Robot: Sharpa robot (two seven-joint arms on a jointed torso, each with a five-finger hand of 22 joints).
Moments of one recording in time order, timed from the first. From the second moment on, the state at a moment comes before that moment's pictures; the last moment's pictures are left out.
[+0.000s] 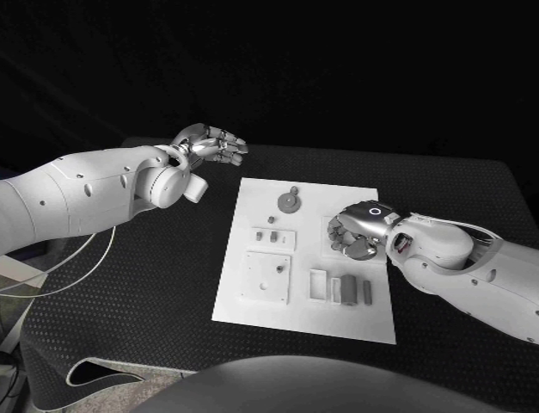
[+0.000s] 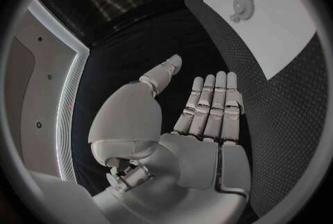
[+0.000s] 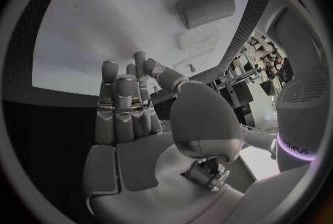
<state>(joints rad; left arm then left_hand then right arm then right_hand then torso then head) 1.22 -0.83 -0.11 1.18 -0.26 -0.21 0.24 1.09 -0.13 0.54 -0.27 0.09 0.75 0.20 0.31 0.47 0.96 0.20 0.07 0.12 0.76 0.18 0.47 0.38 0.04 0.79 0.08 0.06 0.78 1.07 -0.65 -0.09 1.37 -1.86 -0.21 -0.01 1.19 -0.06 0.68 -0.29 0.04 0.99 0.12 0.31 0.57 1.25 0.07 0.18 0.12 1.34 -0.05 1.00 0.88 0.24 1.17 0.04 0.48 1.31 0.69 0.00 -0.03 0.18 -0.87</state>
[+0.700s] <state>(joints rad) 1.22 -0.83 -0.11 1.18 -0.26 -0.21 0.24 1.09 -0.13 0.54 -0.27 0.09 0.75 0.19 0.31 0.47 0.96 0.20 0.07 0.12 0.76 0.18 0.47 0.38 0.04 0.79 0.08 0.06 0.78 1.08 -0.69 -0.04 1.51 -1.89 -0.28 -0.02 1.19 -0.06 0.74 -0.29 0.05 1.00 0.11 0.32 0.60 1.25 0.07 0.18 0.12 1.34 -0.06 1.05 0.88 0.24 1.18 0.04 0.51 1.31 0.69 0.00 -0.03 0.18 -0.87</state>
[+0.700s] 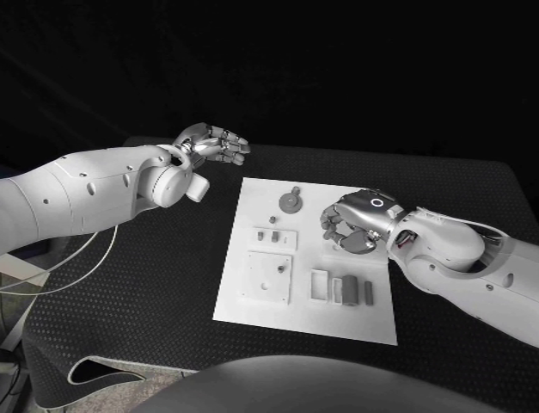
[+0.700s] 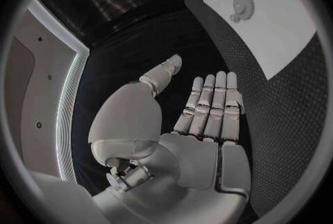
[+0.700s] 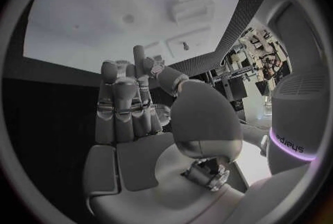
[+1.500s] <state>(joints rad) 1.22 -0.82 -0.11 1.18 -0.26 -0.20 0.24 1.09 -0.13 0.54 -0.27 0.09 0.75 0.19 0.31 0.47 0.96 0.20 0.07 0.12 0.76 0.18 0.46 0.38 0.04 0.79 0.08 0.06 0.78 1.01 -0.51 -0.07 1.54 -1.85 -0.28 0.00 1.19 -0.06 0.75 -0.29 0.04 1.00 0.11 0.32 0.61 1.25 0.07 0.17 0.12 1.34 -0.05 1.06 0.88 0.24 1.19 0.04 0.52 1.31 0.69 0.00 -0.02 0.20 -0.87</state>
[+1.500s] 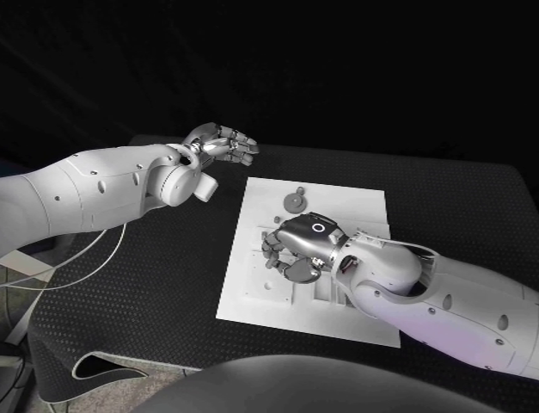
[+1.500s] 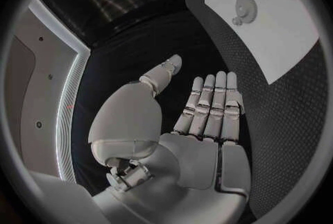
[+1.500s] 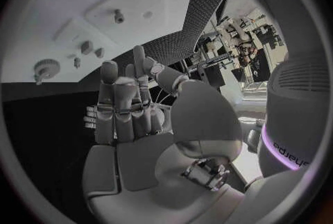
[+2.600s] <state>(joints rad) 1.22 -0.80 -0.11 1.18 -0.26 -0.20 0.24 1.09 -0.13 0.54 -0.26 0.09 0.75 0.19 0.31 0.46 0.96 0.20 0.07 0.11 0.76 0.18 0.46 0.38 0.04 0.79 0.08 0.06 0.77 0.98 -0.44 -0.10 1.45 -1.88 -0.21 0.01 1.19 -0.05 0.75 -0.29 0.05 1.00 0.12 0.32 0.61 1.25 0.07 0.17 0.12 1.34 -0.05 1.06 0.88 0.24 1.18 0.04 0.52 1.31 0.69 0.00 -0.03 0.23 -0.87</state>
